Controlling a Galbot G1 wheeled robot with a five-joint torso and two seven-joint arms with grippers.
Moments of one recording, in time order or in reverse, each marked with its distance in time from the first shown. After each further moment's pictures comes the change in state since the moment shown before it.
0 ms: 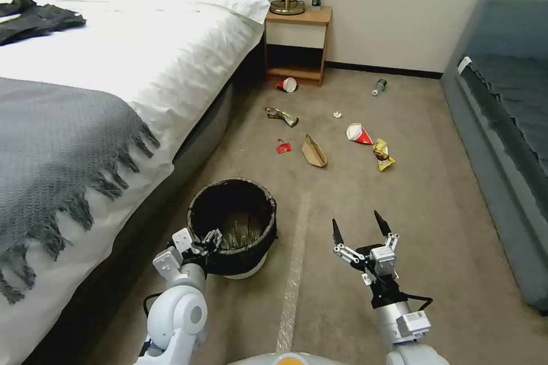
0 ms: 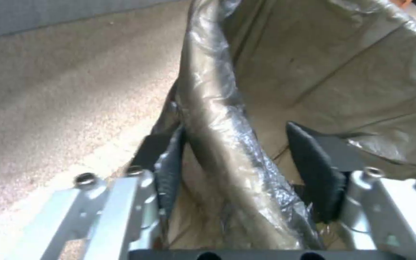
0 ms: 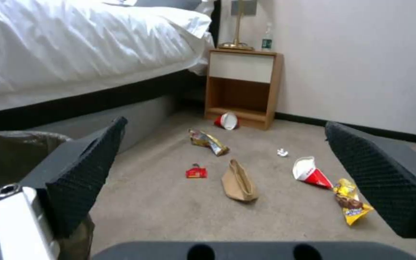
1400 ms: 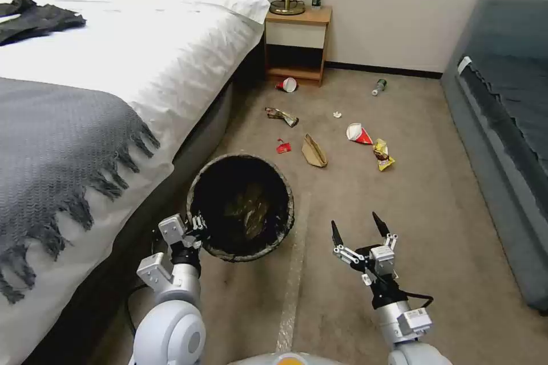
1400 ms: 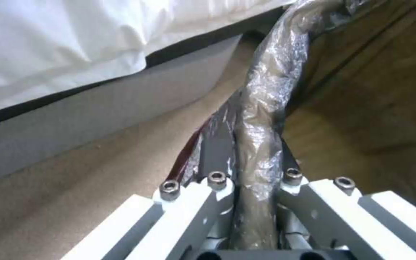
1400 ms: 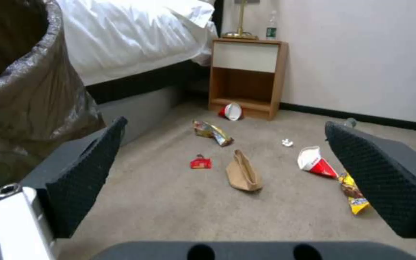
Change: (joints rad) left arm 0.118 0.023 0.047 -0.241 0.233 -0.167 0.050; right arm 0.004 0.001 0.009 0.000 0.015 -0.044 -0.023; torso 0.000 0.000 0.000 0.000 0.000
